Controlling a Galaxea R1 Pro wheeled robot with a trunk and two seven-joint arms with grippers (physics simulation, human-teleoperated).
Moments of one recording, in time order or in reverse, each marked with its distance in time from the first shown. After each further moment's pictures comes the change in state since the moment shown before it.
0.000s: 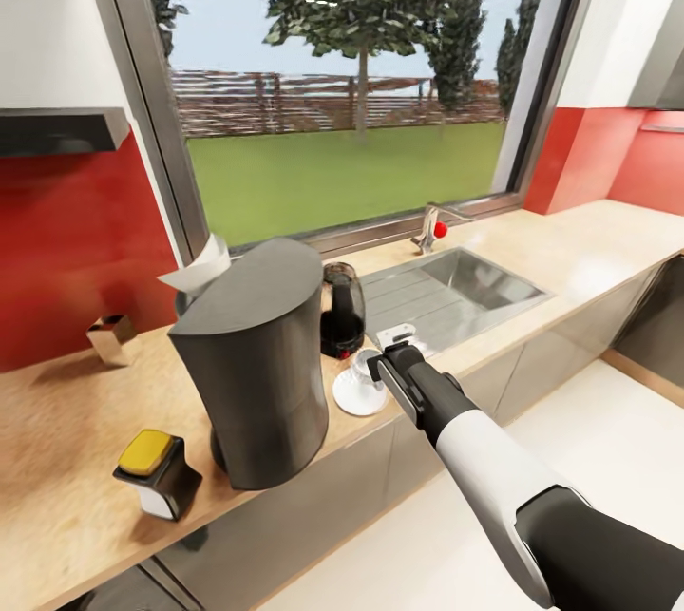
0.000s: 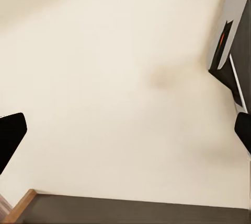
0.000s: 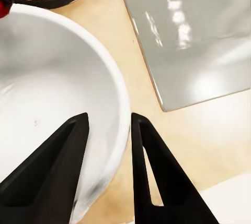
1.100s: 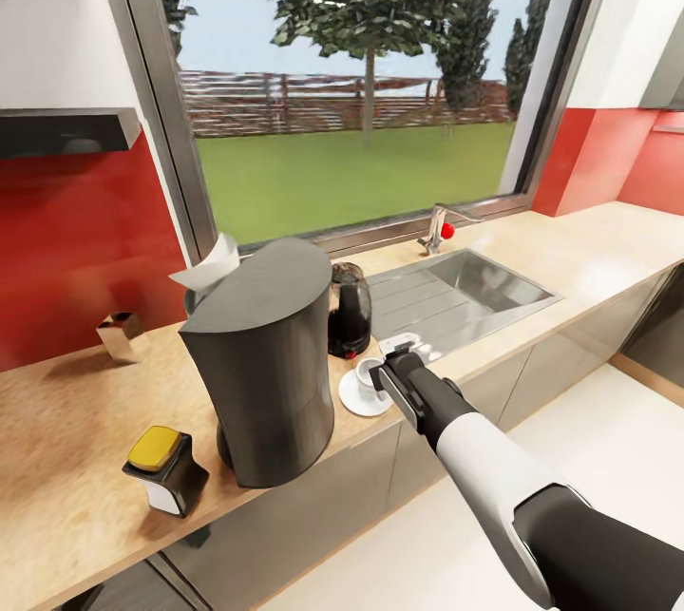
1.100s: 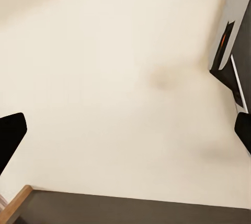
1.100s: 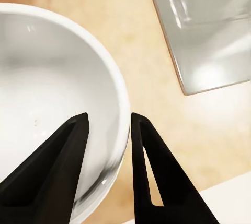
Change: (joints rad) left arm 0.000 0.001 0.002 0.001 0.006 0.000 0.002; right arm 0.001 0.000 0.002 0.060 0.002 -0.004 0.005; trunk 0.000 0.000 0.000
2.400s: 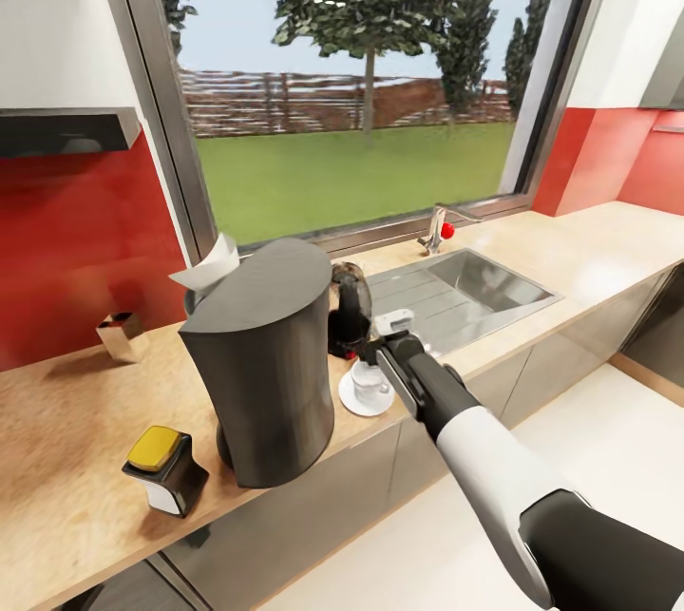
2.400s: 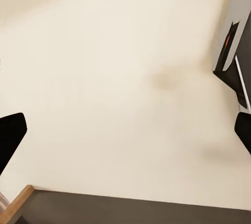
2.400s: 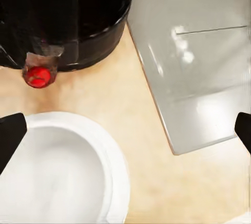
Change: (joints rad) left arm 0.001 0.005 0.000 -0.001 0.001 -0.002 0.004; right arm 0.001 0.000 -0.006 -0.165 0.000 0.003 -0.001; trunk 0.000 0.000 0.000
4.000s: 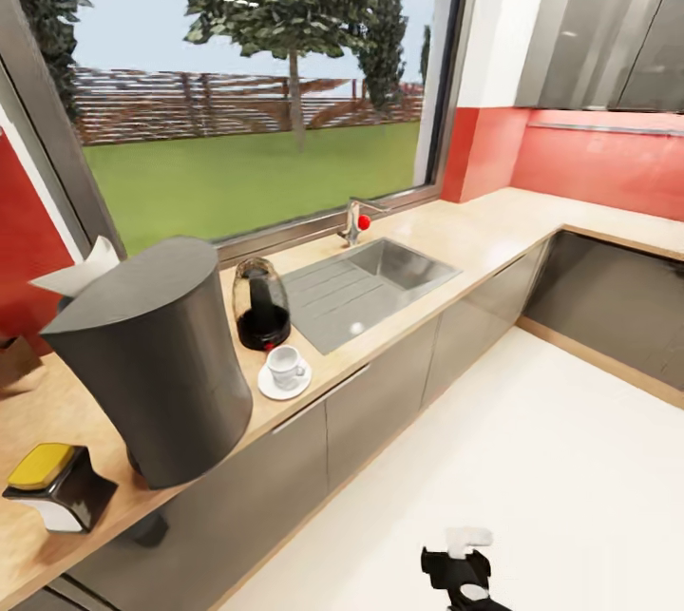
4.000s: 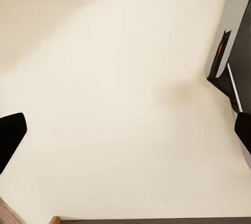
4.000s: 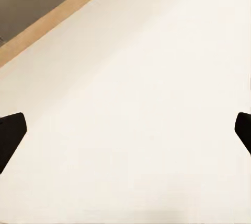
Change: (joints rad) left arm 0.000 -0.006 0.002 -0.006 0.002 -0.014 -0.003; right arm 0.436 -0.093 -0.011 0.694 -0.218 -0.964 -0.004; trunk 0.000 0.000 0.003
